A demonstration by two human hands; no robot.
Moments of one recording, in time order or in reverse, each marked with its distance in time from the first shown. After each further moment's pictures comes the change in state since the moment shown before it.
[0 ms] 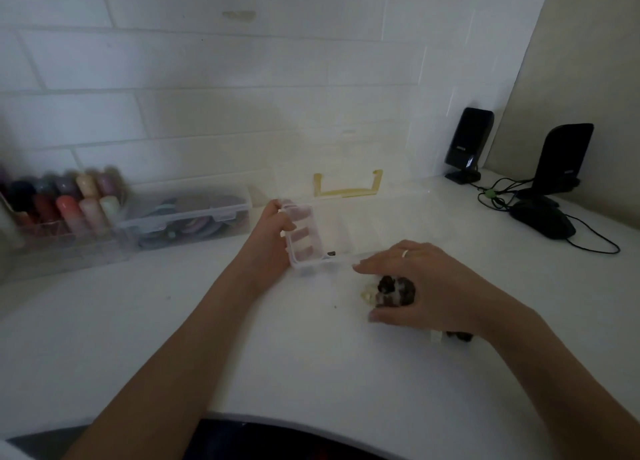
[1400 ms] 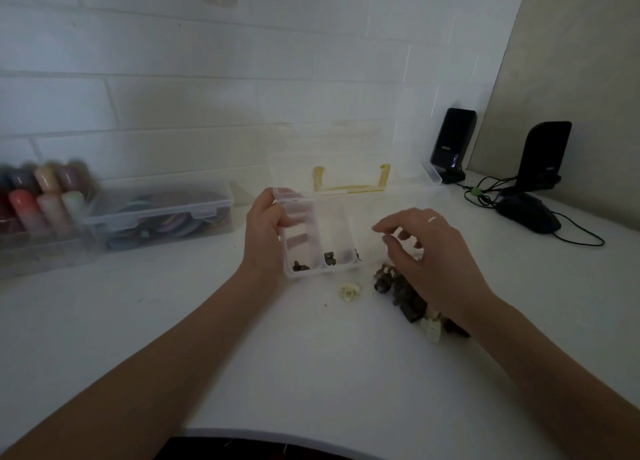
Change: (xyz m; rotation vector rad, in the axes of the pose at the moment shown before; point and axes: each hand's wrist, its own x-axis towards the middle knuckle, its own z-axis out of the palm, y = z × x) left_hand -0.010 -0.006 0.030 0.097 0.171 0.231; right_hand 0.006 0.001 0.017 0.145 0.574 0.206
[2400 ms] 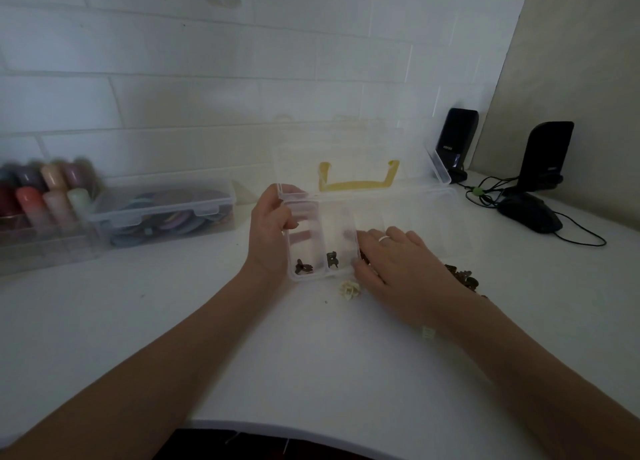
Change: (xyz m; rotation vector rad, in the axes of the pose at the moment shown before) left_hand -0.001 -0.005 0.001 0.077 -0.030 0.131; right_hand 0.003 -0.013 0.021 -0.391 -0.316 -0.204
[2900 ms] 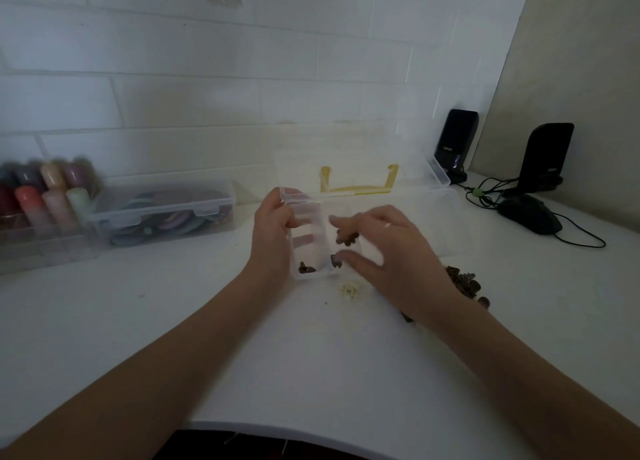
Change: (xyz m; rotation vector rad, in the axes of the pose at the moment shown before) left_hand -0.002 0.002 0.003 0.024 0.008 -0.067; right_hand 0.004 -0.012 -0.013 0.421 0.296 -0.021
